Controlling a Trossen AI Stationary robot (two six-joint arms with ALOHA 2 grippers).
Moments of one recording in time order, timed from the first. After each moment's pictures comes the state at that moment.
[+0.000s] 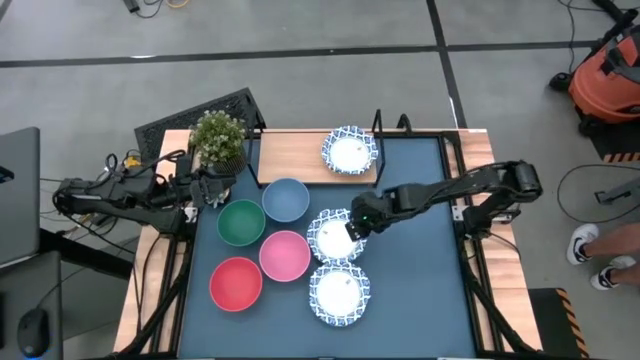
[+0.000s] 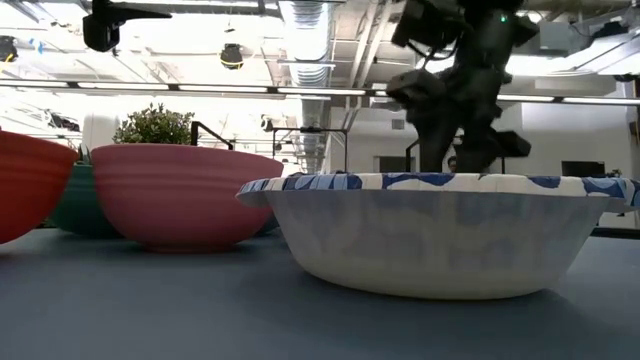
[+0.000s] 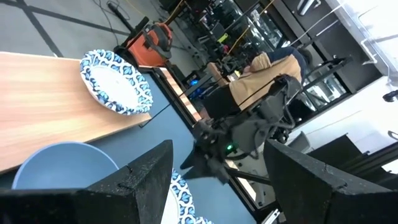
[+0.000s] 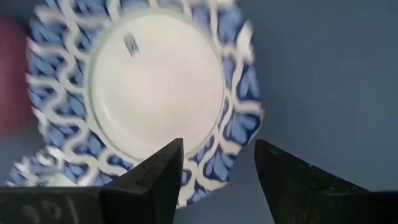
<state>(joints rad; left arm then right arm) -0.14 0.41 0.68 -0.30 -0.48 -0.90 0.04 1.58 1.00 -0.59 -0.02 1.15</state>
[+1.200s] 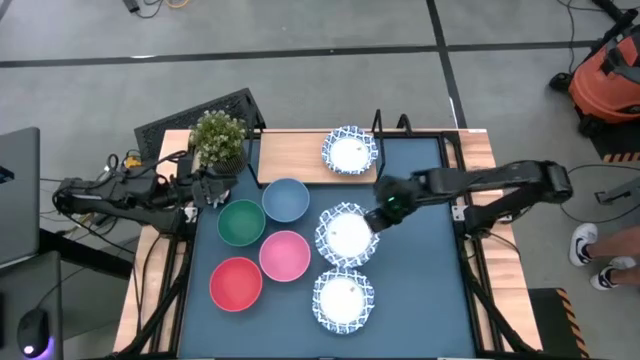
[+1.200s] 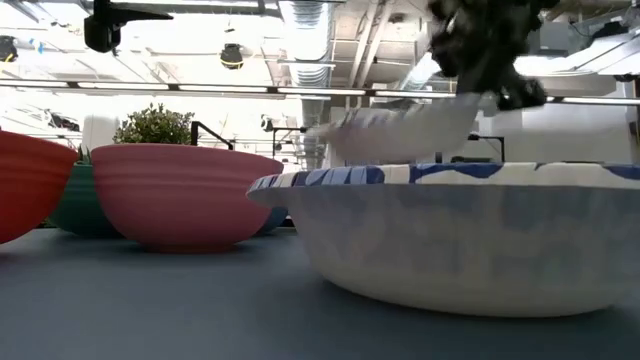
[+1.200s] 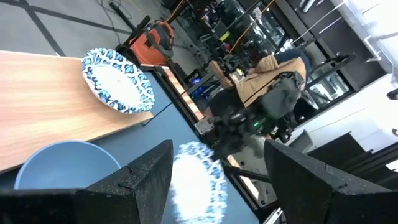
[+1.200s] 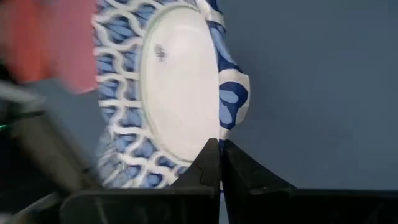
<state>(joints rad) -0.14 0.43 0.68 -0.30 -0.48 -0.90 -0.02 1.26 1.00 -0.71 -0.19 1.04</state>
